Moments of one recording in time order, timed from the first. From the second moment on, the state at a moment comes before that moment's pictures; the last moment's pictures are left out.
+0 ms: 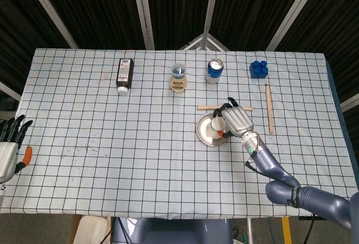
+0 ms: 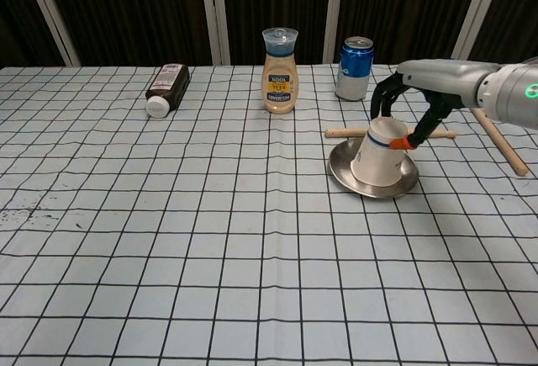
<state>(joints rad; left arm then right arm) -0.15 -1.16 -0.08 -1.51 1.46 1.46 0.11 0.79 -1.46 0.20 -1.34 -1.11 0.81 -0.16</state>
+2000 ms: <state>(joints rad) -0.16 -1.18 -0.07 -1.51 1.46 1.45 0.14 0.73 -1.41 0.19 -1.30 -1.15 0.82 -0.01</state>
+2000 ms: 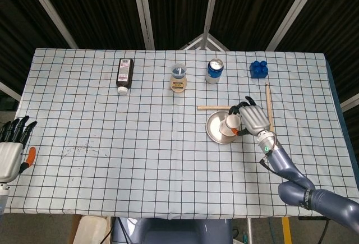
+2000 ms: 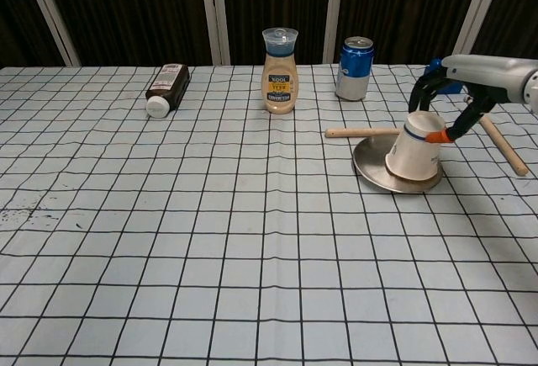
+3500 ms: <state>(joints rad) -0.16 -1.18 -0.07 -1.51 1.45 1.44 0.14 0.76 -1.45 0.21 -1.38 -1.22 0.85 -0.01</state>
